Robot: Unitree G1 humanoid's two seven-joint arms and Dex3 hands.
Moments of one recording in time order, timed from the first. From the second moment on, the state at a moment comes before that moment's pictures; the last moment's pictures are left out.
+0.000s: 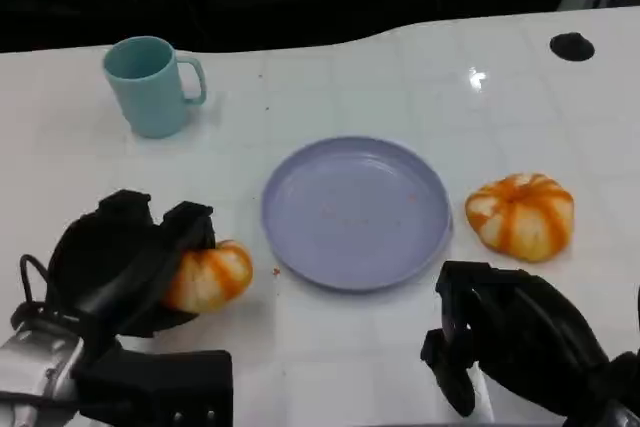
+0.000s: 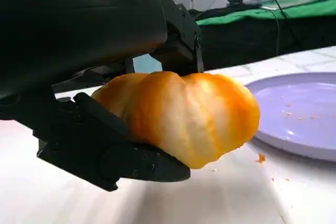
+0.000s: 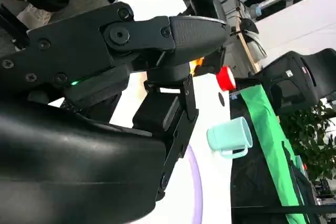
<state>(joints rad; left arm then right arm) -0.16 0.45 -0.30 0.13 0.87 -0.11 0.19 0.04 -0.06 0.06 -0.07 0.40 0.25 0.53</state>
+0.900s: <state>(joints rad) -0.52 0.25 -0.36 0.50 0.80 -0.31 0.45 0.04 -0.06 0.07 -0.07 0.38 0.25 0.52</state>
